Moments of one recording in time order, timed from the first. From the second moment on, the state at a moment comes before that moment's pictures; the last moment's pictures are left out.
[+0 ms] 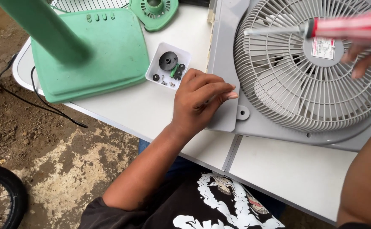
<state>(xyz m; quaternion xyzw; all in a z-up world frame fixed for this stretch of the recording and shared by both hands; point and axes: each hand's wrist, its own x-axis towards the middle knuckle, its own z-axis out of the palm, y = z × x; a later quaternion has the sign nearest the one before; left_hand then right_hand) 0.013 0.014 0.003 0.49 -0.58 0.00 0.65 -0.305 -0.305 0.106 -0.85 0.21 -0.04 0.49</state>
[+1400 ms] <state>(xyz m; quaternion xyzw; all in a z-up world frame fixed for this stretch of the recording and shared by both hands) 0.009 0.017 0.003 0.54 -0.46 -0.15 0.70 -0.161 -0.119 0.169 -0.97 -0.01 0.11 -0.20</state>
